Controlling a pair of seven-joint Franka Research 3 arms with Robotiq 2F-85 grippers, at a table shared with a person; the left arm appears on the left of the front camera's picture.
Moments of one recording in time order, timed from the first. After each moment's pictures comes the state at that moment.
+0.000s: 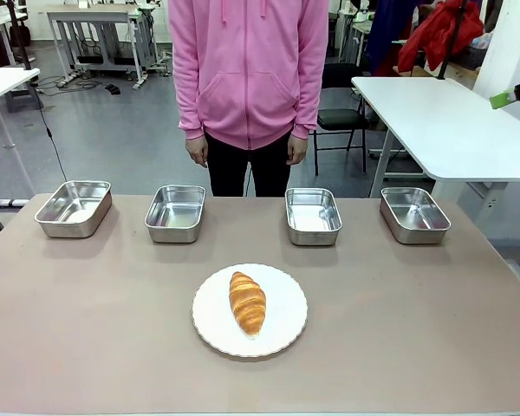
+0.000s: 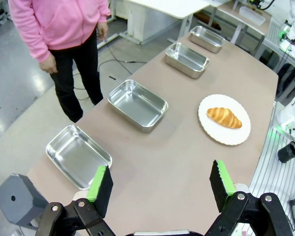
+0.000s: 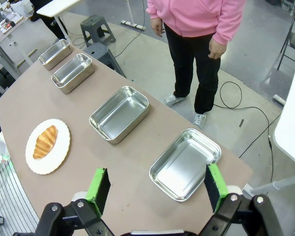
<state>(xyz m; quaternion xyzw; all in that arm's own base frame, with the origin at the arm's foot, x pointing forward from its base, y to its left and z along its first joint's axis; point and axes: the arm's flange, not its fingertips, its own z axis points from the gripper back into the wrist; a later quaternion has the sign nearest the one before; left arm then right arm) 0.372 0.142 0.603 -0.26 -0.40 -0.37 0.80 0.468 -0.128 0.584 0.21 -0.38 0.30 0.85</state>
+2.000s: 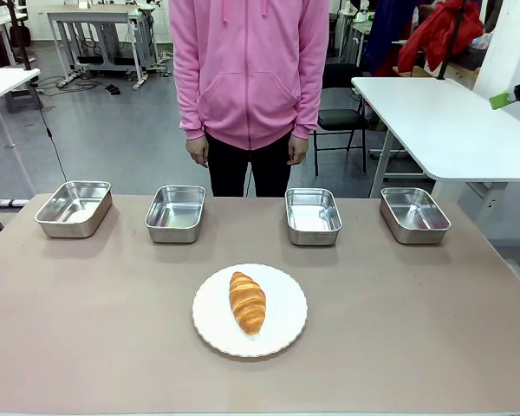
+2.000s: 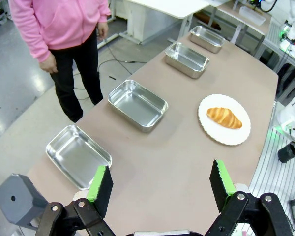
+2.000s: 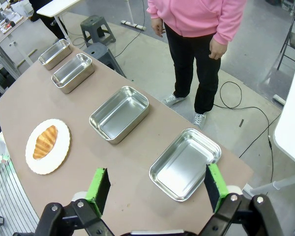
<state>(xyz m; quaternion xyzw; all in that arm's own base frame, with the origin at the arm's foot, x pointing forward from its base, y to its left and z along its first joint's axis) 0.372 0.142 0.603 -0.26 -0.40 -0.37 0.80 0.468 -0.128 0.584 0.21 -0.38 0.30 0.85</state>
